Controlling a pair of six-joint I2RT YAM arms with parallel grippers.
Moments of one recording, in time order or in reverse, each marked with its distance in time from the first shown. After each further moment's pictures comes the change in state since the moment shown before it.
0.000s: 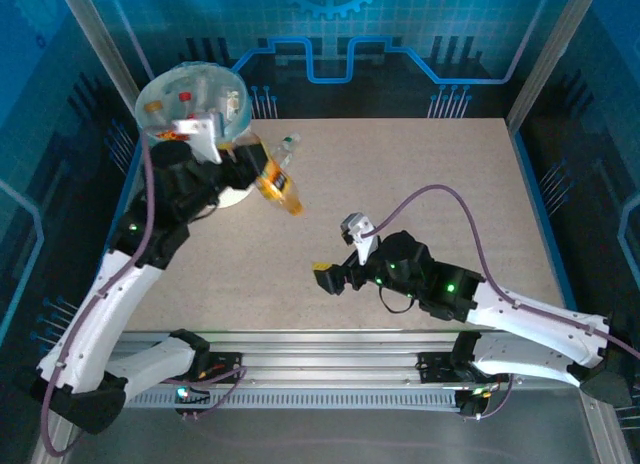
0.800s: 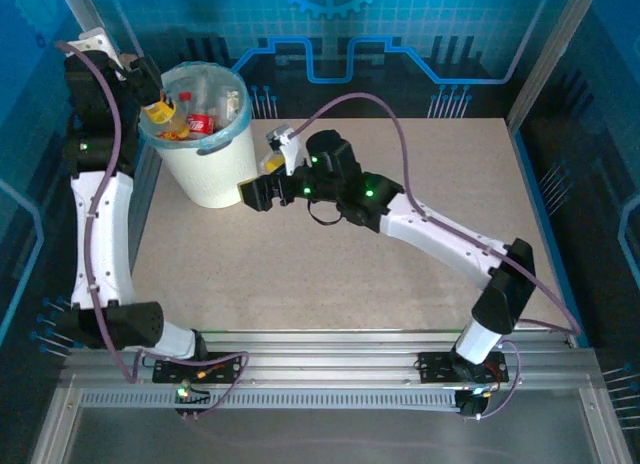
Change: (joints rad) left arm 0.527 0.437 0.525 -0.134 -0.141 0.188; right arm -0.160 0.727 0.849 -0.070 -0.384 0.102
